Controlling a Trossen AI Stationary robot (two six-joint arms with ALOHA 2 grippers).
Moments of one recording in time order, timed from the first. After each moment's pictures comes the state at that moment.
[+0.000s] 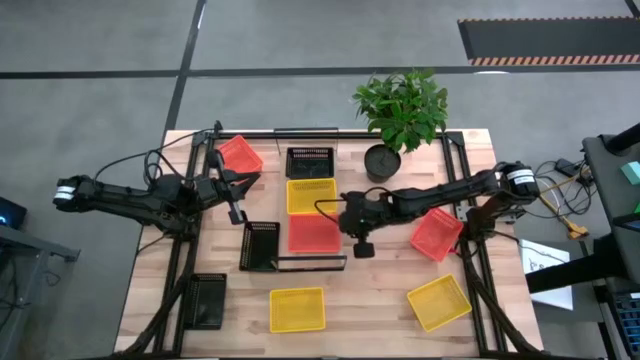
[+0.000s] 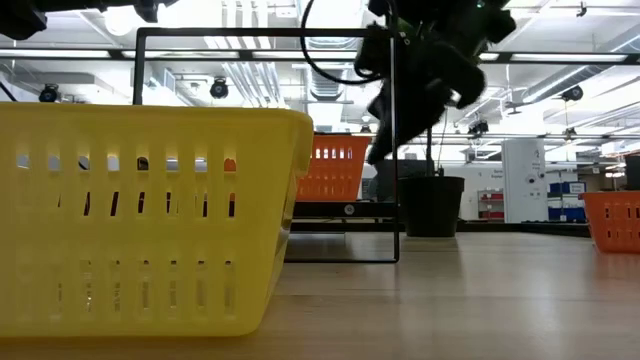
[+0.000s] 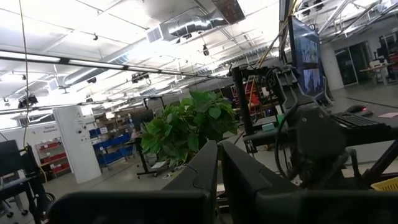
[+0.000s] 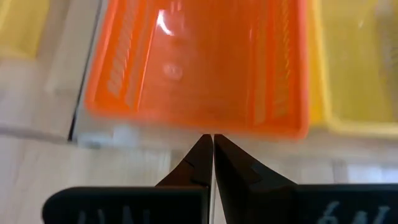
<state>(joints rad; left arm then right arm) -0.09 0.63 0.40 0.63 -0.37 0.42 0.06 1.64 1.07 -0.34 0.01 -0.10</state>
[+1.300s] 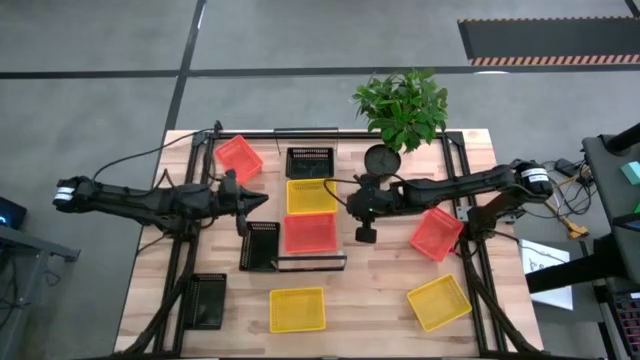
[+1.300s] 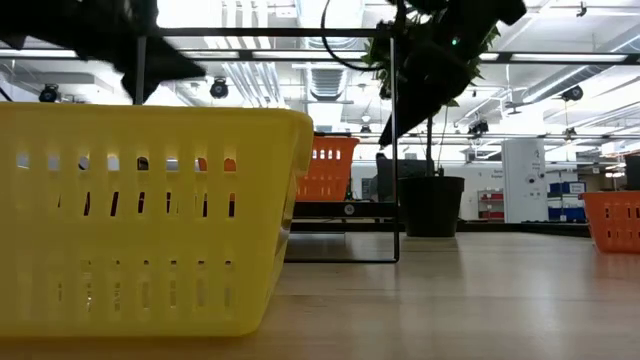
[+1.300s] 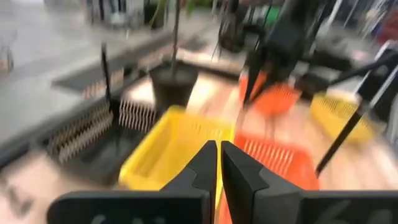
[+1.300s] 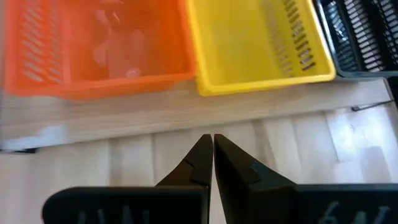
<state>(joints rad) -0.09 0.60 0.40 -0.03 -0.37 -0.26 0.01 1.54 1.07 -0.46 0.19 -0.01</state>
